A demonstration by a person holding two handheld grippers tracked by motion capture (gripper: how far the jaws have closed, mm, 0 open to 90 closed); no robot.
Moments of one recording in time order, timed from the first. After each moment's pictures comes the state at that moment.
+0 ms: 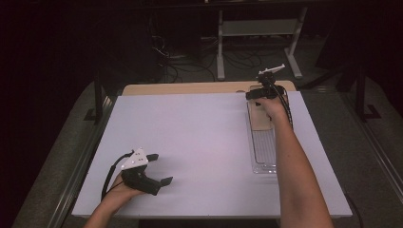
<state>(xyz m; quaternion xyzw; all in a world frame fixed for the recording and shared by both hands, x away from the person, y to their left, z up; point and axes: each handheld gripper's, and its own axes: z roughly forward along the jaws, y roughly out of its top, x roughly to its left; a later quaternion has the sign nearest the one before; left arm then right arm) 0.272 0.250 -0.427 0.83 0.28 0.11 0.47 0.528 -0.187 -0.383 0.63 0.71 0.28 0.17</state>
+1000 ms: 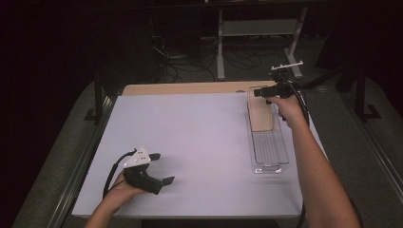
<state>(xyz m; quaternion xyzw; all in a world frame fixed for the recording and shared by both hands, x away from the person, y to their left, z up) 0.277 0.246 -0.426 0.84 0.27 0.10 0.47 0.488 -0.215 -0.344 0.59 0.71 0.35 0.18</state>
